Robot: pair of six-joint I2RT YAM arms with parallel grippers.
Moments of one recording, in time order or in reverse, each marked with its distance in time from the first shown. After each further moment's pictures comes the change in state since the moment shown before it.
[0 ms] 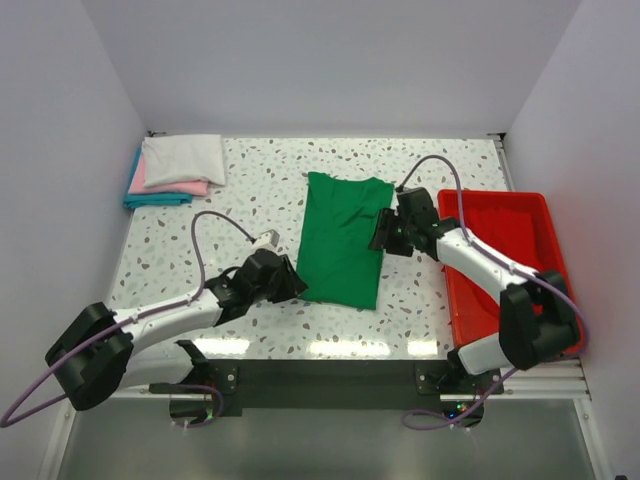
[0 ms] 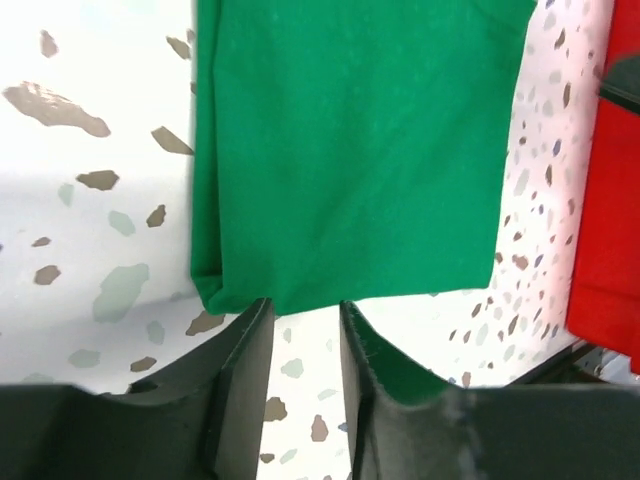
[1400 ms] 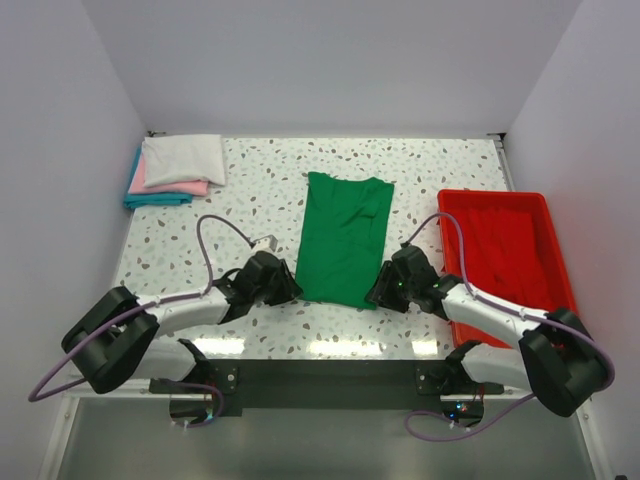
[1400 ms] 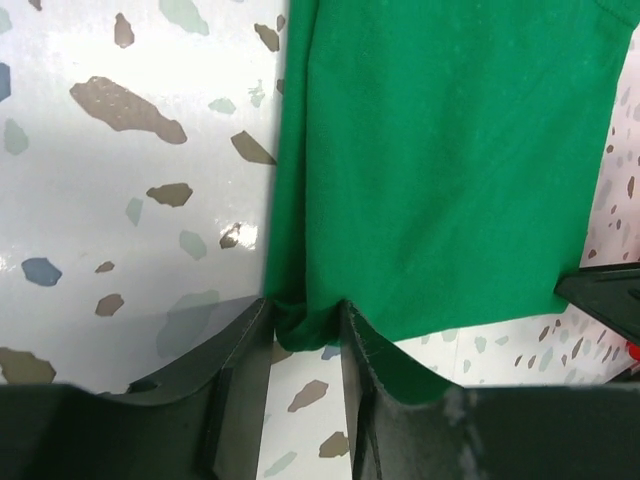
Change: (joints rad) left arm 0.063 0.093 -0.055 0.084 0.018 0.040; right arm 0.212 -0.320 -0.475 0.144 0.050 0.395
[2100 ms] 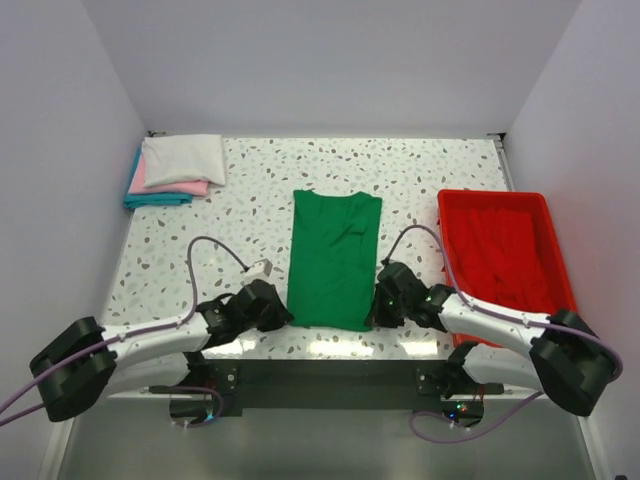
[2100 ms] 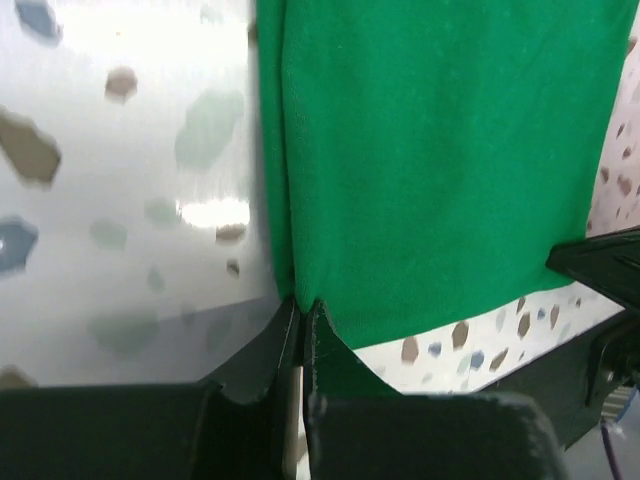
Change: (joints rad) left arm -0.140 -0.210 -0.138 -0.079 -0.061 -0.102; right arm 0.163 -0.012 -0.016 -0.042 -0.007 -0.046
